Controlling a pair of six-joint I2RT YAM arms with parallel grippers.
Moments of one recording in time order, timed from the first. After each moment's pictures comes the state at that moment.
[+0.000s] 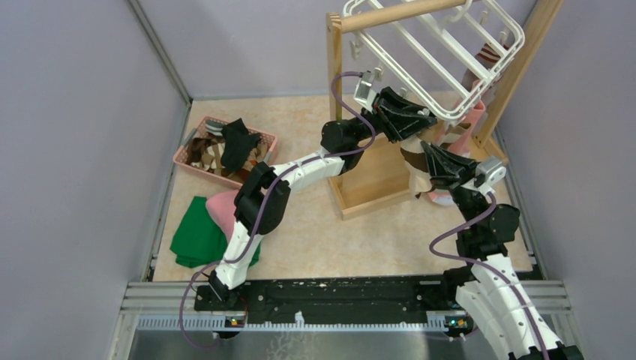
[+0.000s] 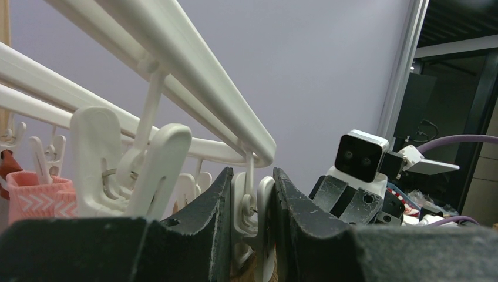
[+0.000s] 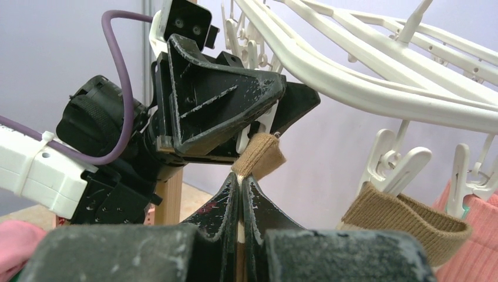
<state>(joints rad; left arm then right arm) -0.82 2.20 1.82 1.41 0.64 -1.00 0.18 0.59 0.40 0.83 -0.39 0.13</state>
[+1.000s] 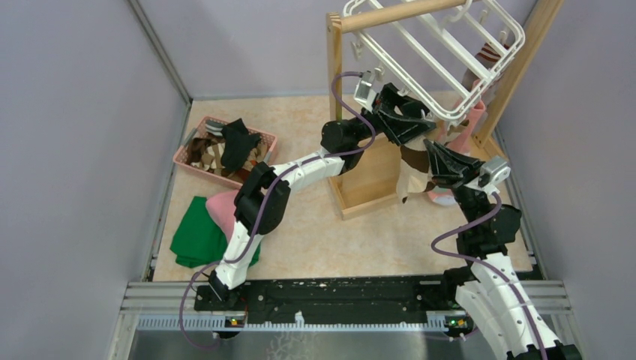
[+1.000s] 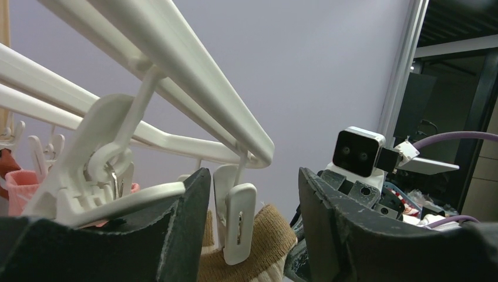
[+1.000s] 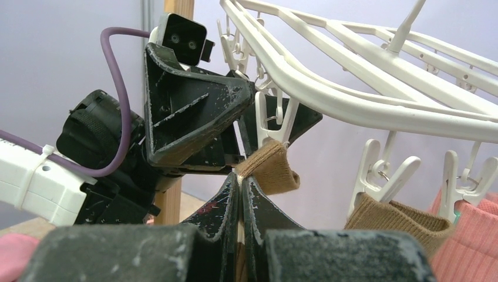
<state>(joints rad) -0.82 2.20 1.82 1.41 0.64 -1.00 0.15 0.61 0.40 0.89 -0.40 0.18</state>
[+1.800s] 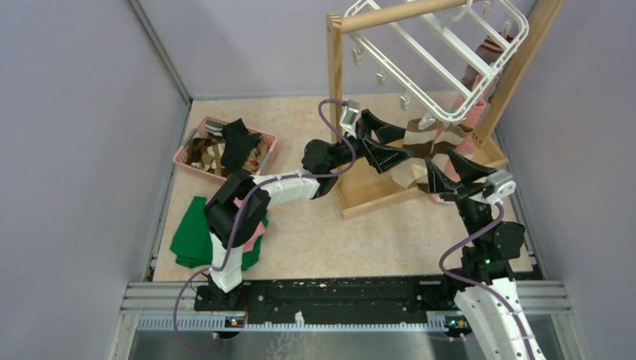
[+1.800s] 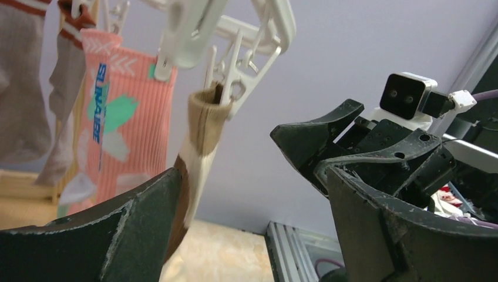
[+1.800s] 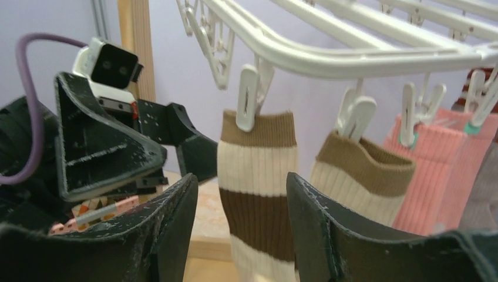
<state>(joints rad) -0.81 1.96 1.30 1.36 0.57 -0.83 0.15 0.37 0.36 0.57 -0.27 0.14</state>
